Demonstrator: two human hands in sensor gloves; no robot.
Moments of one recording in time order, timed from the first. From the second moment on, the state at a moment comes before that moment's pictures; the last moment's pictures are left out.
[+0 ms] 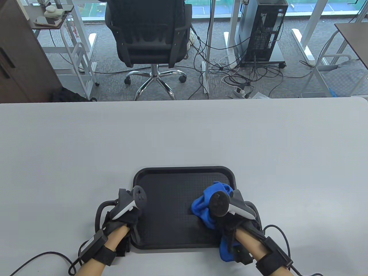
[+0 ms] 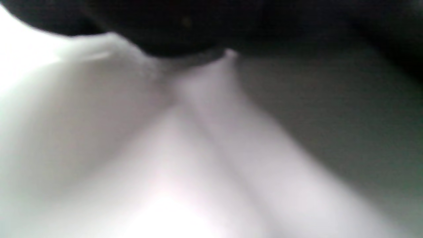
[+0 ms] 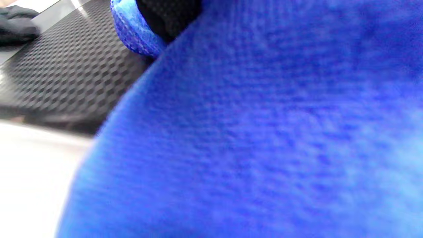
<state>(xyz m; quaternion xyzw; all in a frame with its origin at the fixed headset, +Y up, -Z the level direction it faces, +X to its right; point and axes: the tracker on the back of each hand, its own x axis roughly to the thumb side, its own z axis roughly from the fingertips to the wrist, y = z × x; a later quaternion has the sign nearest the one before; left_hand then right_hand) -0.204 -0.783 -0.289 -0.26 0.03 -0.02 0.96 0.110 -0.753 -0.256 0.16 0.32 0.93 0.10</state>
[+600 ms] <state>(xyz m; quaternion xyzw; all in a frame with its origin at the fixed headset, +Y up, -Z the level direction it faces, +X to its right) -0.204 -0.783 -0.290 -0.26 0.03 -0.02 0.96 0.049 -0.753 -0.231 0.27 0.35 0.90 0.07</state>
